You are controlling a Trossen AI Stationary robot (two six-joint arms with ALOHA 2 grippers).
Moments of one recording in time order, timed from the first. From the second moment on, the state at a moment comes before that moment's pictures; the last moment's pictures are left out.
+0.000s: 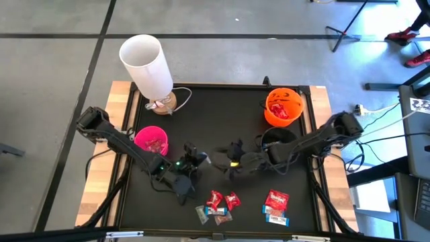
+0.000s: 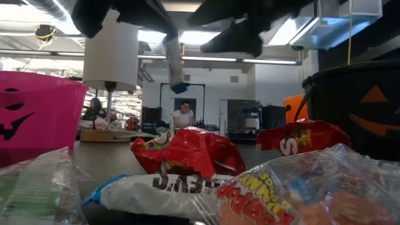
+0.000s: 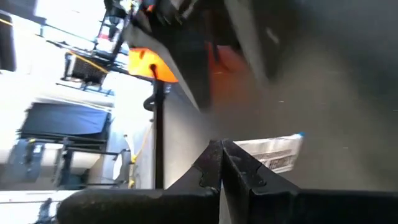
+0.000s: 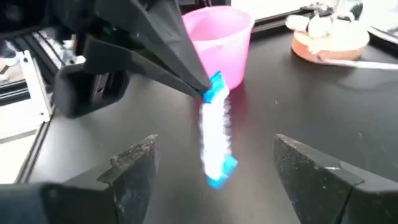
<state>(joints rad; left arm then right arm) -0.53 1.60 1.11 -0.37 -0.96 0.31 0.34 1.65 1.01 0.20 0.46 0.40</state>
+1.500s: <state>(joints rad) -0.49 1.60 1.11 -0.50 -0.79 0.05 0.30 1.71 1.08 0.09 0.55 0.23</state>
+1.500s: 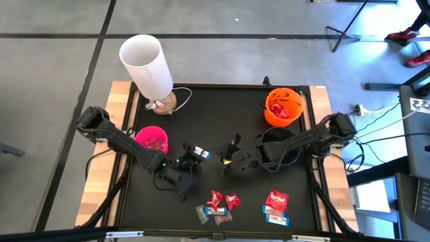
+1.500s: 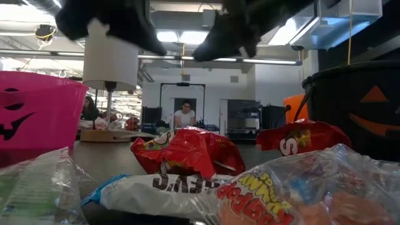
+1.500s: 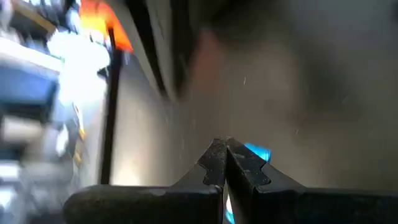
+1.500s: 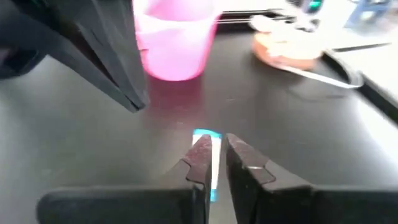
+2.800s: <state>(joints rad) -0.17 1.72 0.78 -0.28 -0.43 0.25 0.30 1.58 1.08 -0.06 0.56 0.24</state>
